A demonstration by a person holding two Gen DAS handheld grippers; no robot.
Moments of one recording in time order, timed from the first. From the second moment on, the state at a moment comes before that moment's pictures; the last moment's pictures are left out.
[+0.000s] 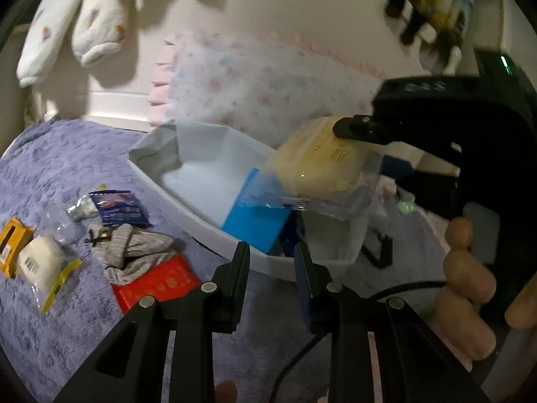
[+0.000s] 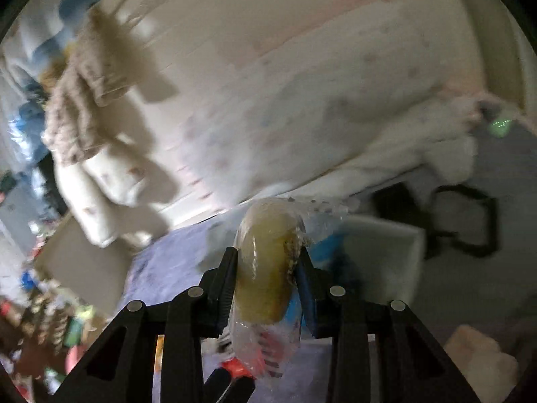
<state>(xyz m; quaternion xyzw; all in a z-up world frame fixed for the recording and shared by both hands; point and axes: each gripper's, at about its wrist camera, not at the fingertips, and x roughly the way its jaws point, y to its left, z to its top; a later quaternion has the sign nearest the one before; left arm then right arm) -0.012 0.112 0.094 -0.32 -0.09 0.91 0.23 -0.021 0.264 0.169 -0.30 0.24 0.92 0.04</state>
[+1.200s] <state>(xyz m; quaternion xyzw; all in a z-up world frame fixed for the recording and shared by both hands) -0.028 0.005 0.064 -0.42 -0.15 0.90 0.01 -0.034 0.165 0.131 -0.48 0.19 0.83 -0.21</state>
